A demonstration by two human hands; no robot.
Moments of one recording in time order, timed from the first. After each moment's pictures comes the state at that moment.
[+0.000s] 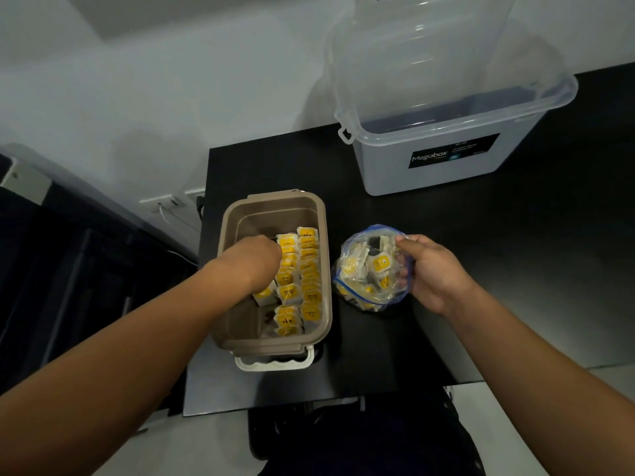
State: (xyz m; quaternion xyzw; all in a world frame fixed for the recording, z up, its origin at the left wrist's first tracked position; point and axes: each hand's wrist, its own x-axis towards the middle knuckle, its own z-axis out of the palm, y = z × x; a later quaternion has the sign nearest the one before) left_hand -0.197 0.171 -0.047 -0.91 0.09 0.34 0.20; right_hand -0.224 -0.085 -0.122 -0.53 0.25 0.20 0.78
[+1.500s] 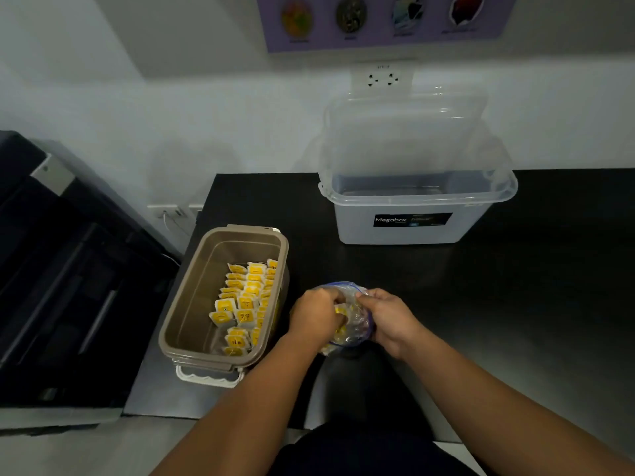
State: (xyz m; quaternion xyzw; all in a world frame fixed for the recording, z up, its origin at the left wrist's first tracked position) left_hand -0.224 0.016 -0.111 -0.96 -0.08 0.17 -0.23; right_hand -0.206 -0.130 -0.123 -0.59 0.22 0.34 0.70
